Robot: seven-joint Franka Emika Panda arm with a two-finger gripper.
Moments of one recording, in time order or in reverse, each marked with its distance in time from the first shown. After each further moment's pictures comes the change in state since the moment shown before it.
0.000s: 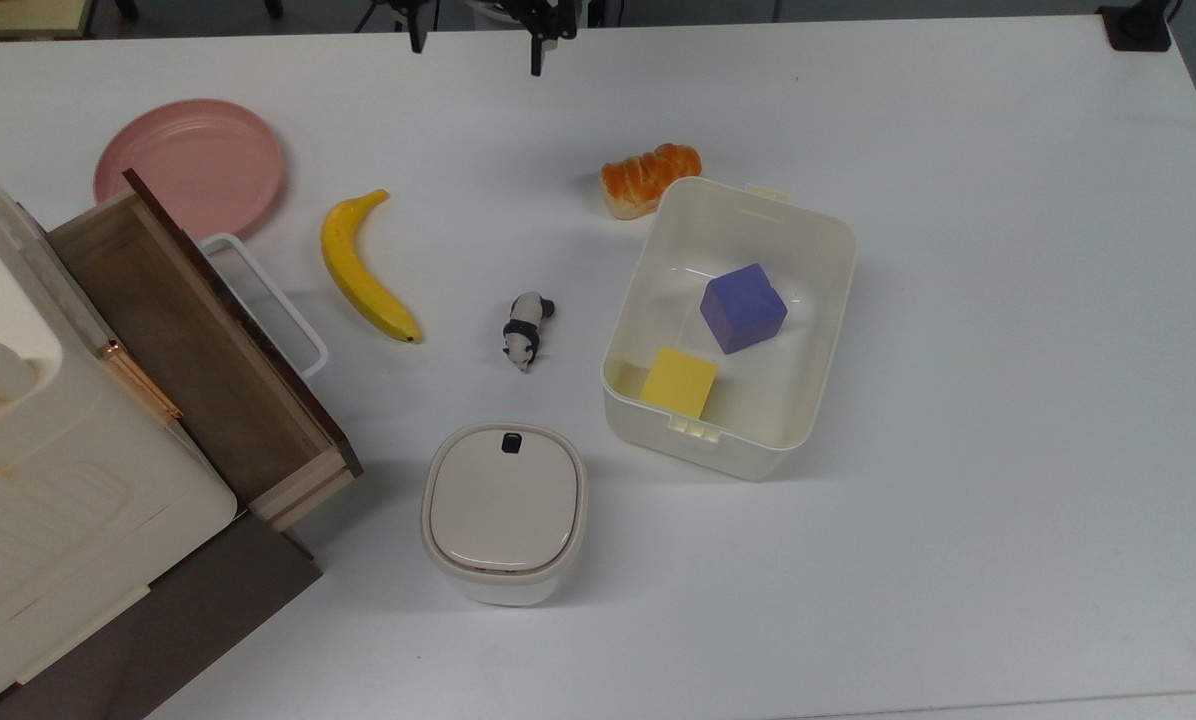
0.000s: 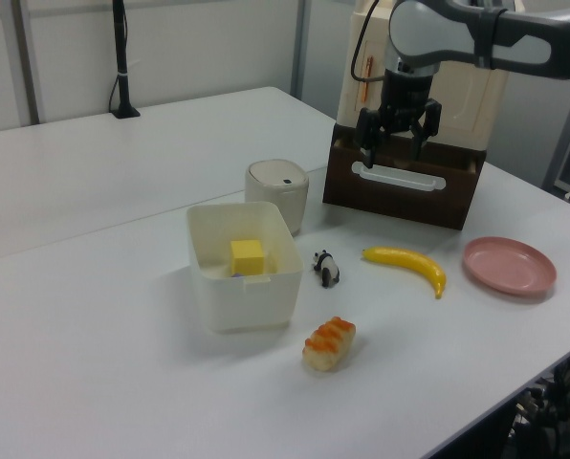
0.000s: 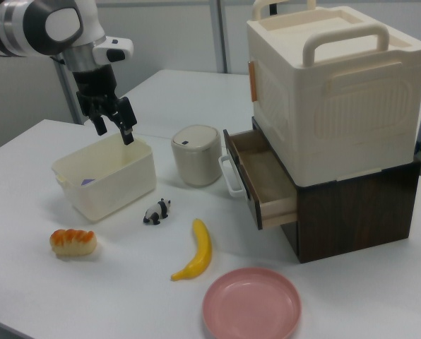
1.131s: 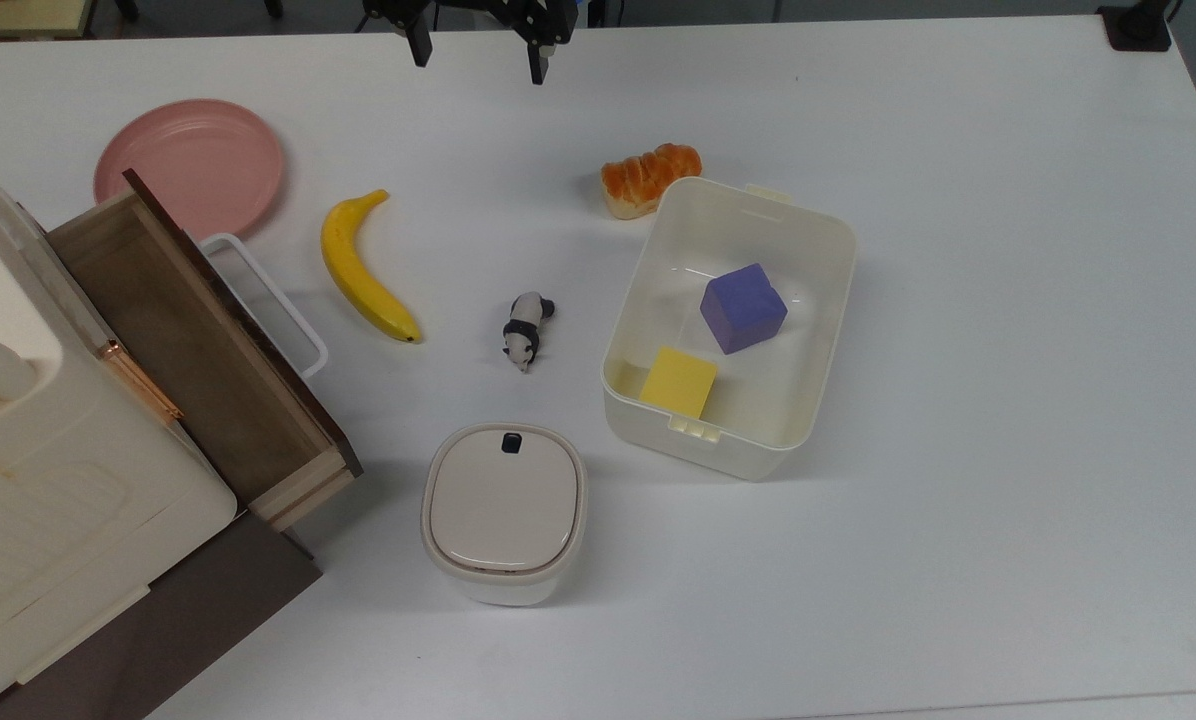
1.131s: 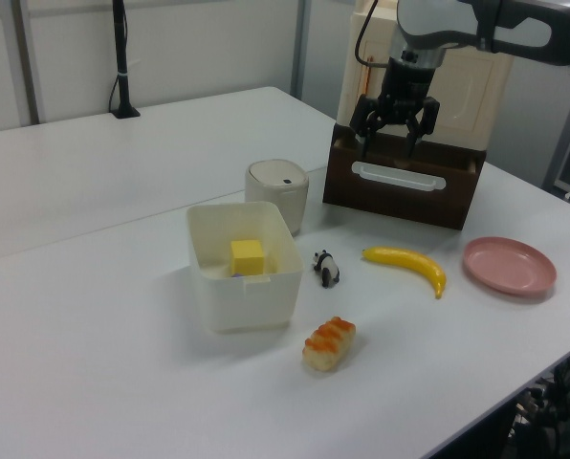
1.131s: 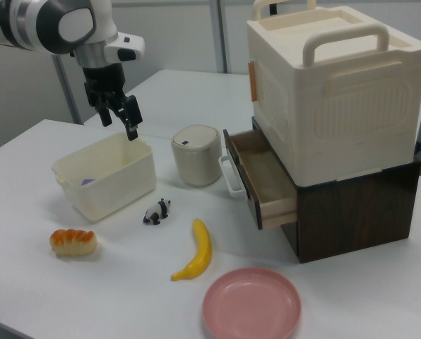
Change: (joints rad) arm -0.047 0.032 -0.001 0.048 0.106 0.013 0.000
